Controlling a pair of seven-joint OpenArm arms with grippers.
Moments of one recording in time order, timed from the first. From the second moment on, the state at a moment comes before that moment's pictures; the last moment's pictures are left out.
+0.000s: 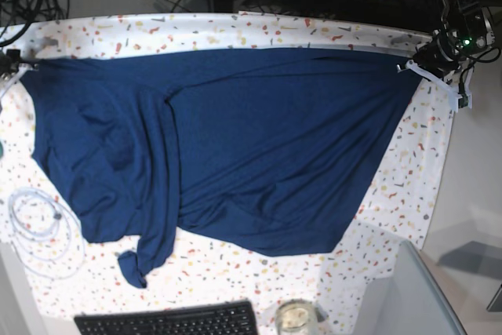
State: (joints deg) left arm 18.1 -11.5 -30.2 91.0 -11.7 -9.5 52.6; right arm -7.0 20.9 30.5 67.2 8.7 25.8 -56.4
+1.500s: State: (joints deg) left arm -2.5 -7.3 -17.6 63.1 -0.1 -10.2 28.1; right arm -2.1 23.0 25.2 57.5 10.9 26.5 -43.7
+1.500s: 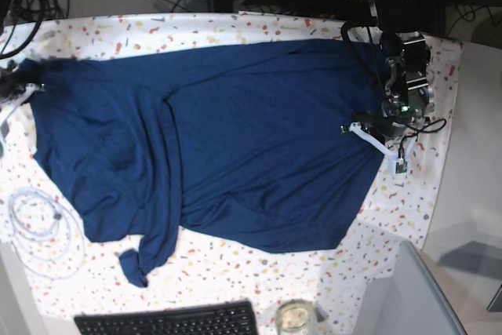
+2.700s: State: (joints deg) left arm 15.7 -2.9 -43.2 95.5 1.7 -10.2 37.3; right arm 4.8 11.4 4.9 71.7 8.2 25.5 -47.7
